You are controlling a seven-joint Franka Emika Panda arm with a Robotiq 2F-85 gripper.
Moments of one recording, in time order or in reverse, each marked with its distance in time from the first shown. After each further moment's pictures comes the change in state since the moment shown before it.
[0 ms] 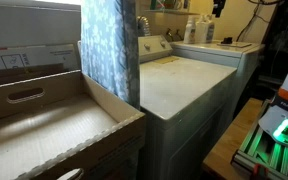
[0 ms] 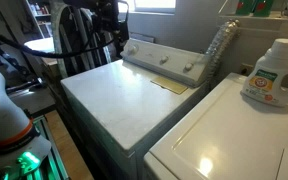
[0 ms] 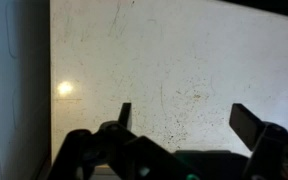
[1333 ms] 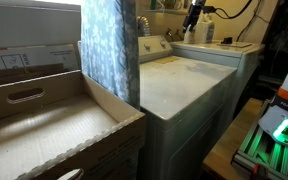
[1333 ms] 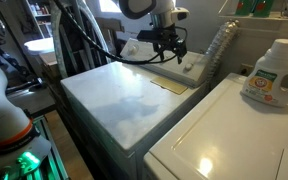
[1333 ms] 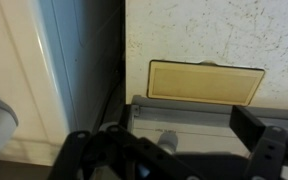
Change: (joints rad) arm -0.100 0.605 0.028 0.298 0.173 0.575 -0.087
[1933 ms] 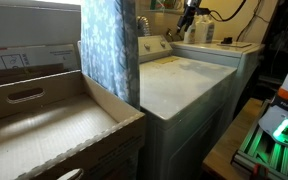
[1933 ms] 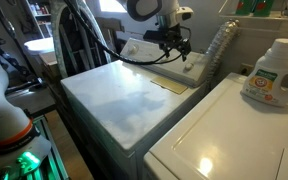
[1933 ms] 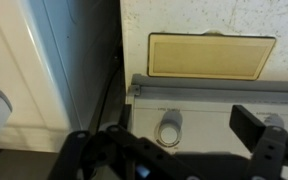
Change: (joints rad) arm -0.056 0.077 0.076 0.081 0.054 0.047 0.038
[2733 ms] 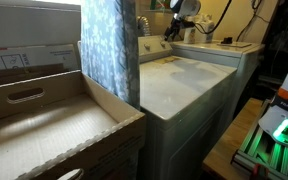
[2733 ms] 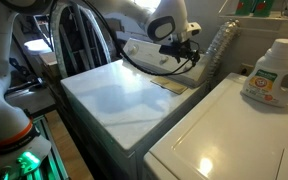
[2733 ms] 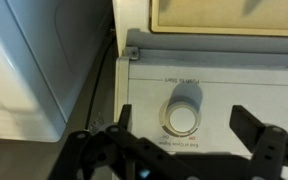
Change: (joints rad) arm -0.087 0.309 0.148 0.257 0.032 0.163 0.032
